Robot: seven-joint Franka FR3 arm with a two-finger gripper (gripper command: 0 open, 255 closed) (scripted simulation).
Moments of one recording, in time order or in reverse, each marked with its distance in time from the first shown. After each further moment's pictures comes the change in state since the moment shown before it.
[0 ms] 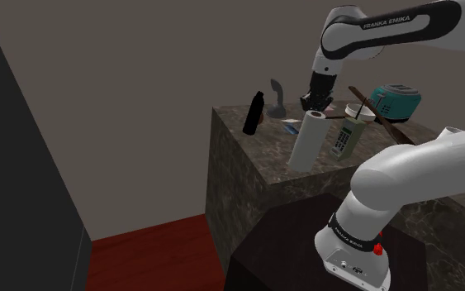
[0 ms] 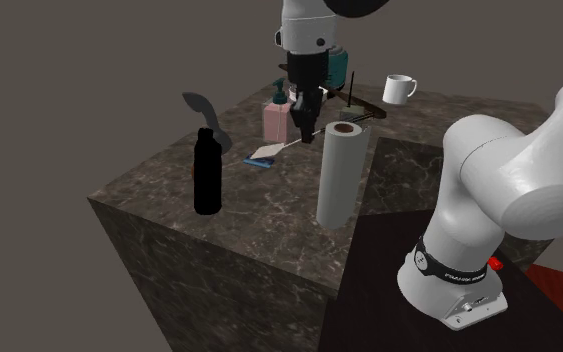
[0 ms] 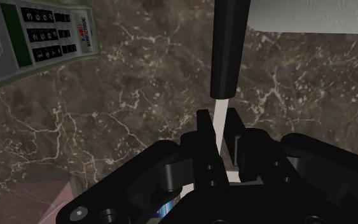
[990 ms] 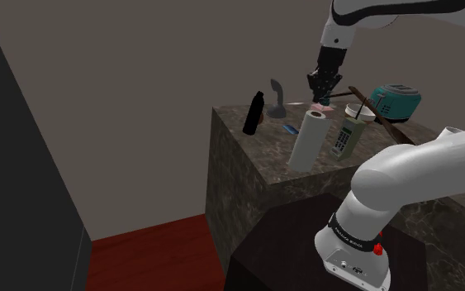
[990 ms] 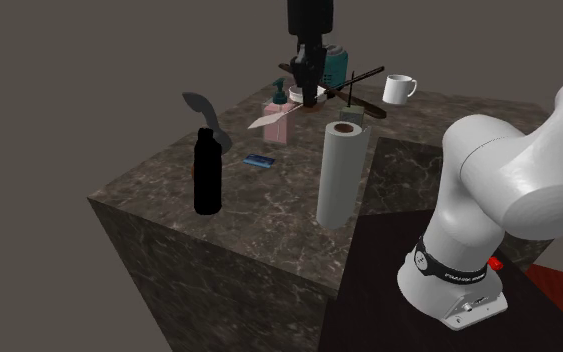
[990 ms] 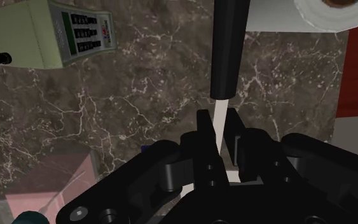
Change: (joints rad) arm 0.011 -0.002 0.030 0.196 0.026 -0.199 -0.005
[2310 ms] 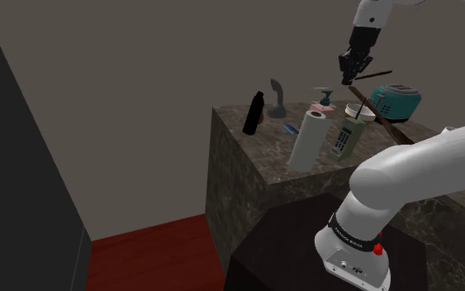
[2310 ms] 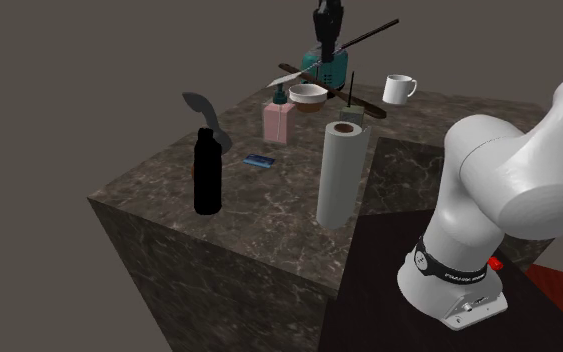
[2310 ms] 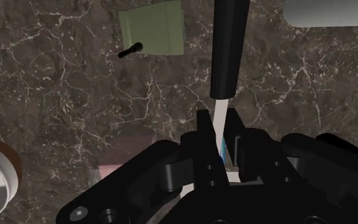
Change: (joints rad) arm -0.040 0.058 -0.151 0.236 -0.087 -0.151 -0.202
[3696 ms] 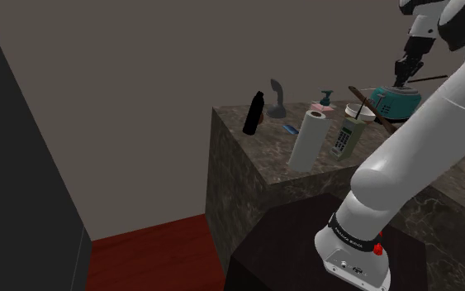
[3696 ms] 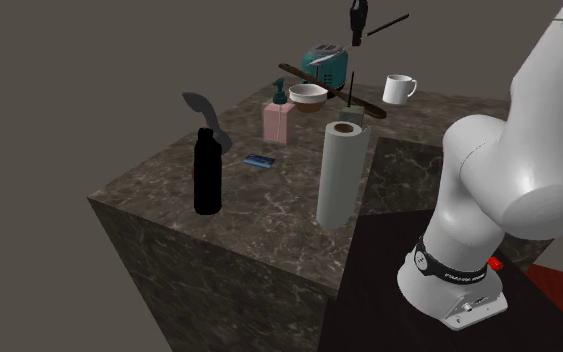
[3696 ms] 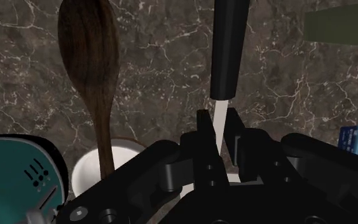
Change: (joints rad) arm 0.035 0.473 -0.644 0.443 0.060 0.085 -0.659
